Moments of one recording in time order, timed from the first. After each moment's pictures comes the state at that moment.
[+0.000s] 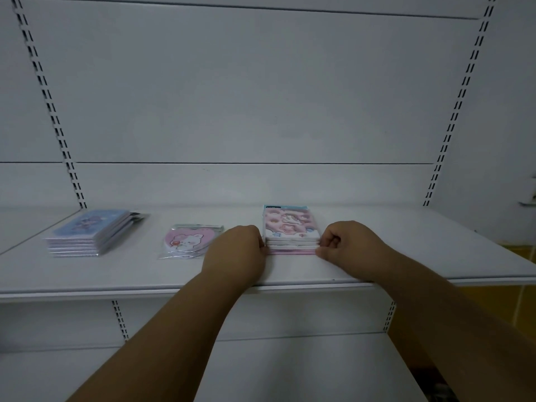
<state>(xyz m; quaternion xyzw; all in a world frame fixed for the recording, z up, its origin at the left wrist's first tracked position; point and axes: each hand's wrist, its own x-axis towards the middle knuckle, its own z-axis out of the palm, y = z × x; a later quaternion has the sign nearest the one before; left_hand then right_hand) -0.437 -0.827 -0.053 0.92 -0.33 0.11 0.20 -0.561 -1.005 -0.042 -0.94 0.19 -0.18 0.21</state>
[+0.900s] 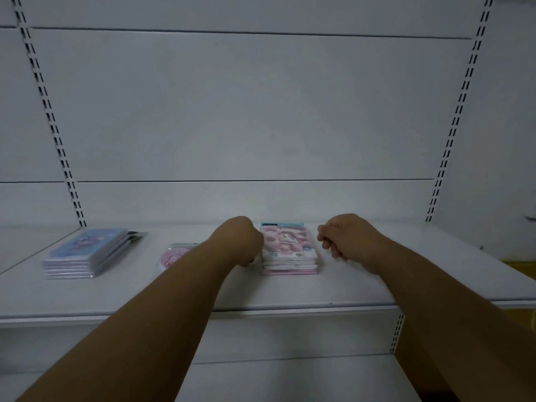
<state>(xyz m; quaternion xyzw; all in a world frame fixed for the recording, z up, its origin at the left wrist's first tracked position) -0.435 -0.846 0.007 0.92 -0.26 -0.09 0.28 -0.536 -1.028 -0.009 -0.85 0.26 -0.19 0.41</state>
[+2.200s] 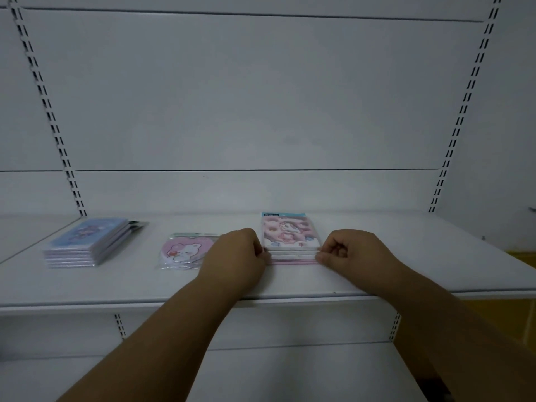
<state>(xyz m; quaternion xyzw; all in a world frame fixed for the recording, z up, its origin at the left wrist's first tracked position) -0.444 -0.824 -0.037 0.91 -0.32 0.08 0.24 -0.567 -1.010 -0.042 -0.94 0.16 -0.22 0.22</state>
